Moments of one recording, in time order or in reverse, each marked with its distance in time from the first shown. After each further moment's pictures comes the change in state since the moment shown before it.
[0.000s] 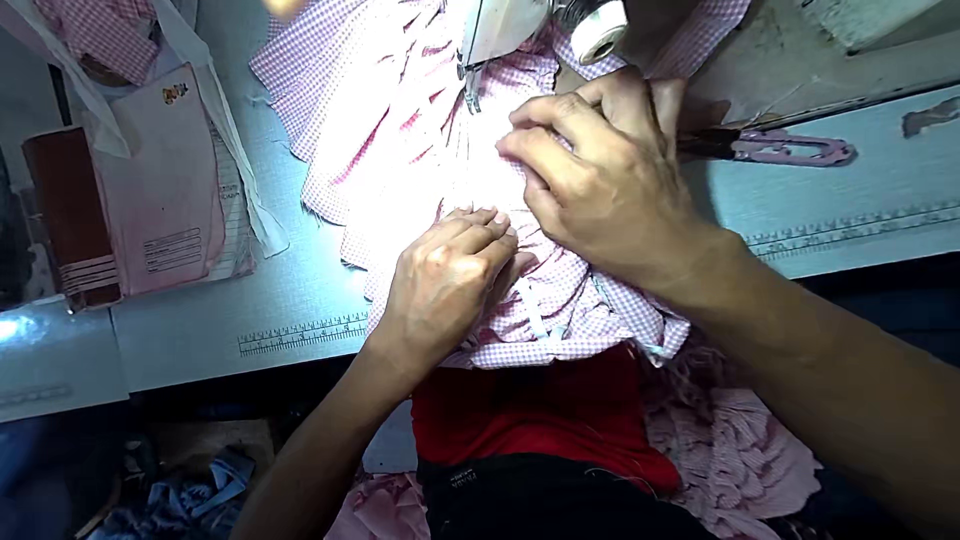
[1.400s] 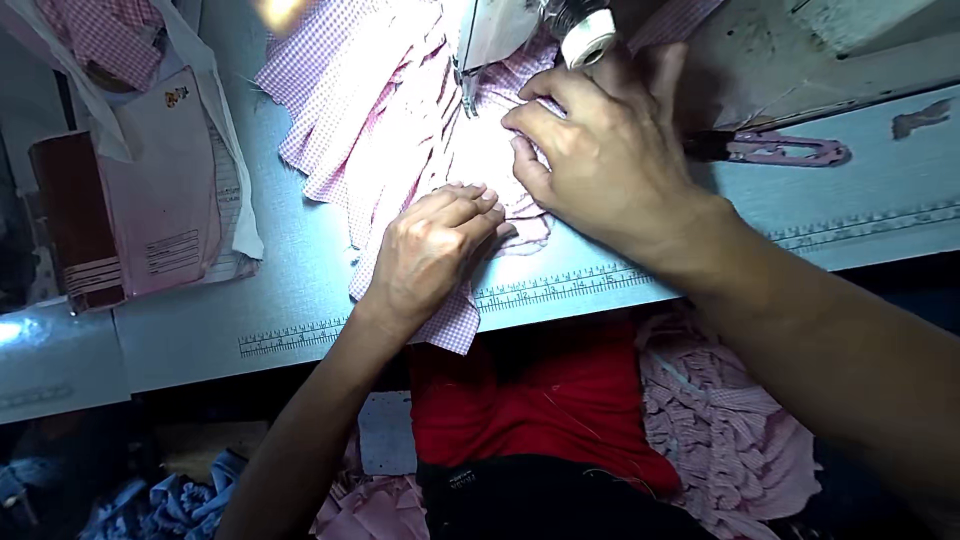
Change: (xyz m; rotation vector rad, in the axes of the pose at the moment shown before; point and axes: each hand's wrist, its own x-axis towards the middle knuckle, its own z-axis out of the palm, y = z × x) left_hand 0.013 -0.034 0.005 -0.006 0.076 0.108; right_hand 0.021 0.013 0.003 -0.058 -0.087 0.083
